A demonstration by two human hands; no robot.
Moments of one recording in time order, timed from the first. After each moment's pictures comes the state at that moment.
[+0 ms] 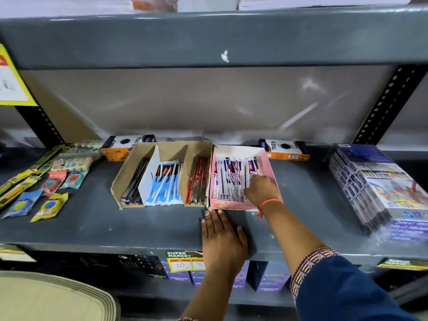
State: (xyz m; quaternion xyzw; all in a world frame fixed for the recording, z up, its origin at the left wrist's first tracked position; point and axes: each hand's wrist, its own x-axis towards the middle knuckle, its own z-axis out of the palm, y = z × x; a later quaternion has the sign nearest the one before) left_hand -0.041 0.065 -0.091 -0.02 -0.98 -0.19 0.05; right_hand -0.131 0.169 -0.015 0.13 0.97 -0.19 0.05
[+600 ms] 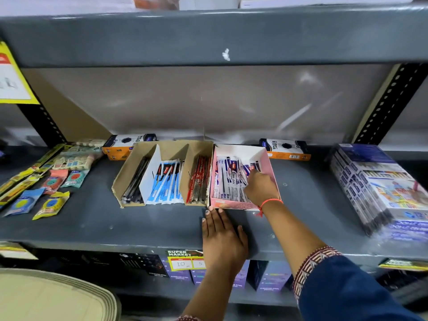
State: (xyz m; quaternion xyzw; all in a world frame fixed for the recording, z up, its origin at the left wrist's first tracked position) left_hand -0.034 0.067 -0.075 -0.02 -0.99 -0.15 0.04; right_hand -0.130 0.166 -0.012 0.11 0.96 -0.26 0.00
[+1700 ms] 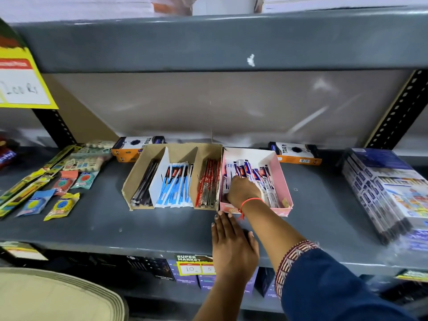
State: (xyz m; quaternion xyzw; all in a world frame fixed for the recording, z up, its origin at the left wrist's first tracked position) left_hand -0.030 0.065 -0.064 -0.02 -0.99 -0.12 0.03; right_hand -0.141 0.107 -0.006 0.07 0.98 -0.18 0.09
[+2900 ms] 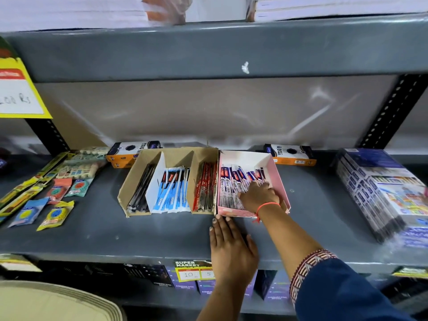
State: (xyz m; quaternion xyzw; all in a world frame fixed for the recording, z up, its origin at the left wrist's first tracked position) left_hand -0.031 0.064 -0.068 -0.02 -0.99 -0.12 0.05; right_hand -0.142 0.146 -0.018 0.16 0.97 -0.13 0.14
